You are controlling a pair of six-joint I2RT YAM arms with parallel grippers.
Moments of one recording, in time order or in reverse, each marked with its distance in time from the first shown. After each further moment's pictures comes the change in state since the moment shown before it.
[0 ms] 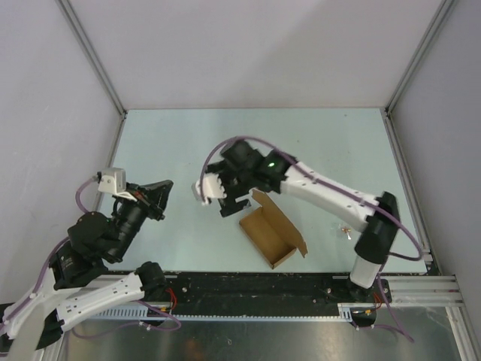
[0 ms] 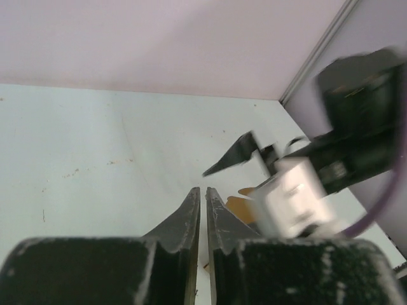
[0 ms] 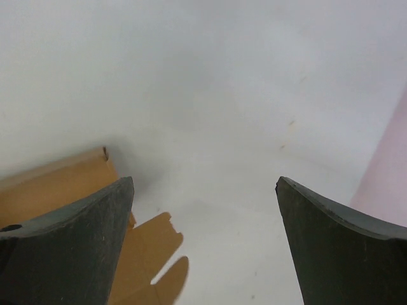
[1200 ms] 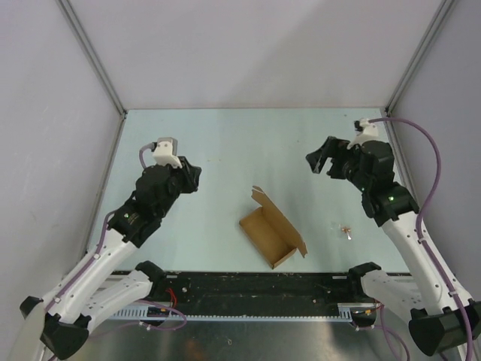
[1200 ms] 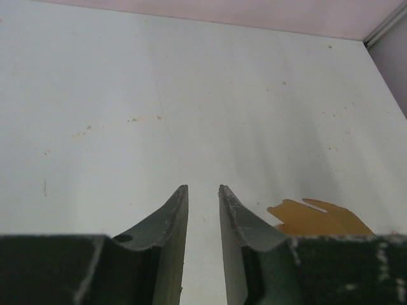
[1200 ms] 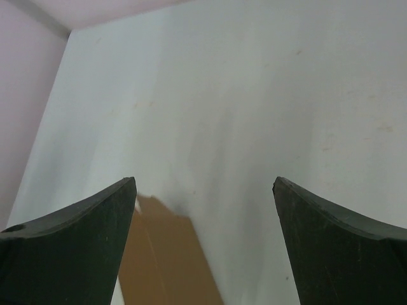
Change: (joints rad) left arm 0.451 0.407 -0.104 0.220 0.349 -0.045; right arm -0.727 -0.877 -0.721 0.457 0.171 1.526
